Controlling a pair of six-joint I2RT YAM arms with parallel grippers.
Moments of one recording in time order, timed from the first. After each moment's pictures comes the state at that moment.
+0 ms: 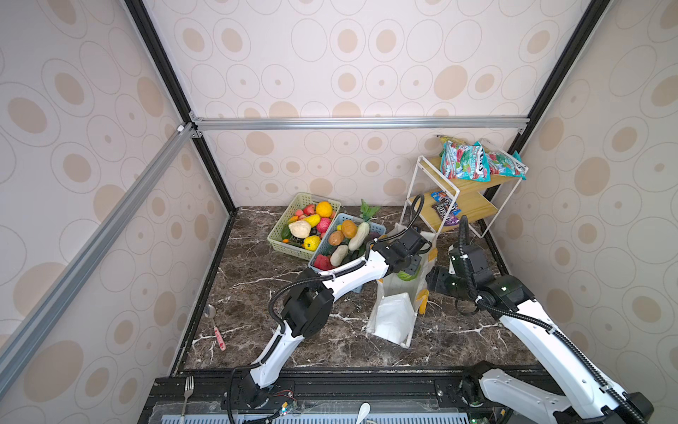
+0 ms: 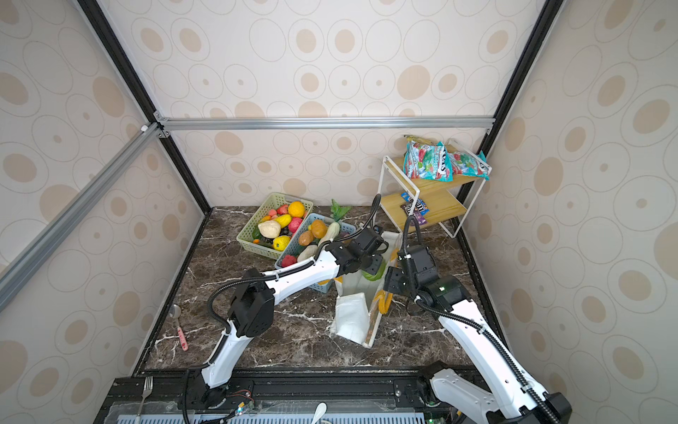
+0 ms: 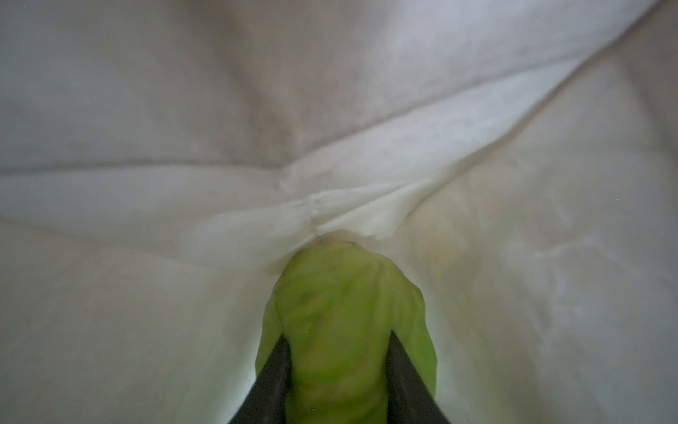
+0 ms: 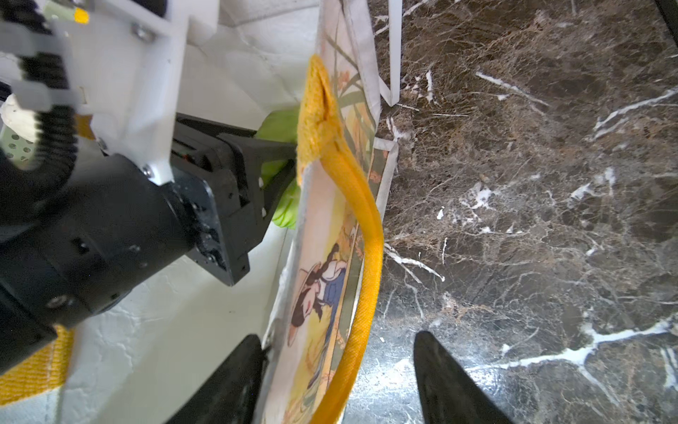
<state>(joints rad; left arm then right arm) -0.93 2.26 2.02 -0.59 -0.20 -0.31 0.40 0.99 1.00 -0.91 0.13 0.60</state>
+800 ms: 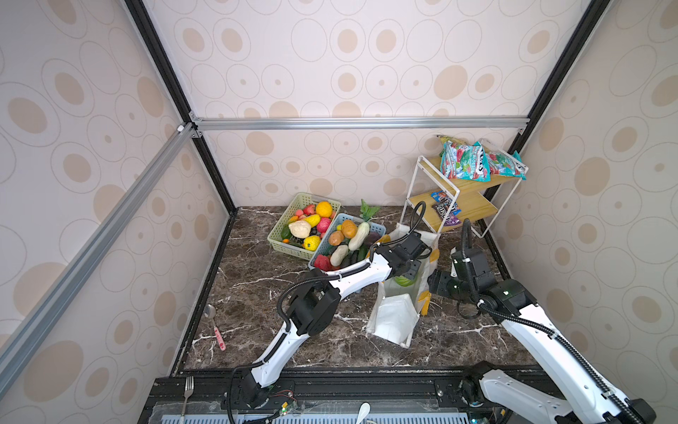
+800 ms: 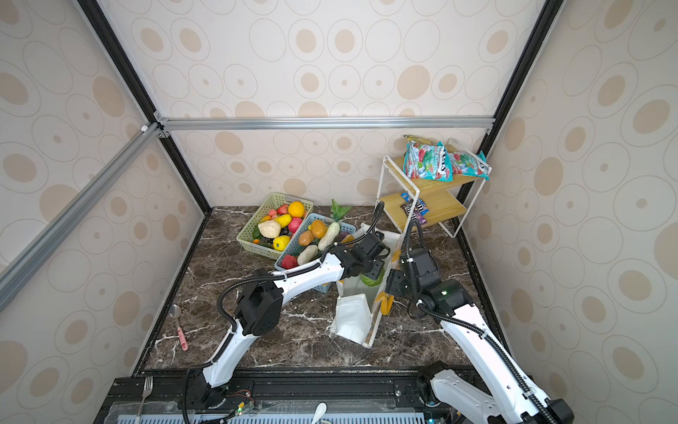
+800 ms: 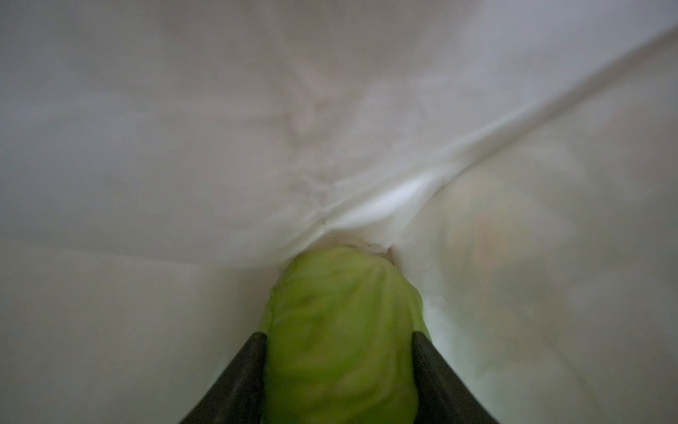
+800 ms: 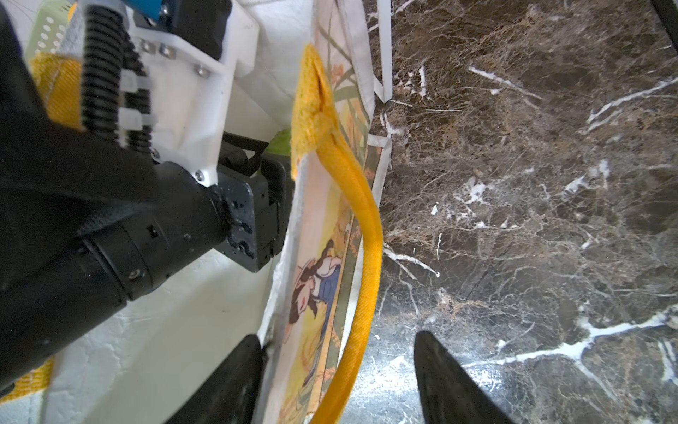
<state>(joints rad) -0.94 2.32 2.03 -0.59 -0.20 -0.32 0.39 0.96 0.97 -0.90 0.13 0.60</state>
